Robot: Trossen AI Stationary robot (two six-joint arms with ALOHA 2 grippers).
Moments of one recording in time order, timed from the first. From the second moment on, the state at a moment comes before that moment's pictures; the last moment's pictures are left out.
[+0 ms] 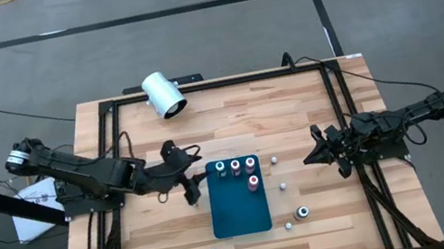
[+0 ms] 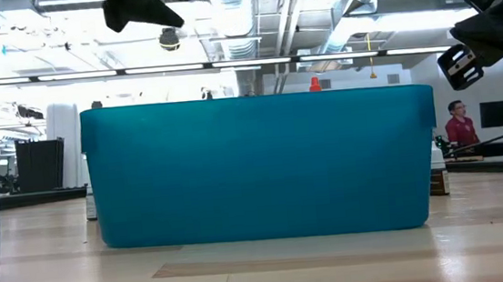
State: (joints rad) left arm -0.32 1.24 0.97 -0.32 -0.56 -0.46; right arm 0.18 0.11 0.03 -0.04 -0.13 0.26
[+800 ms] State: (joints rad) left arm -0.36 1.19 0.98 -0.49 -0.59 -0.54; right arm 0.18 0.11 0.03 -0.01 -0.13 0.26
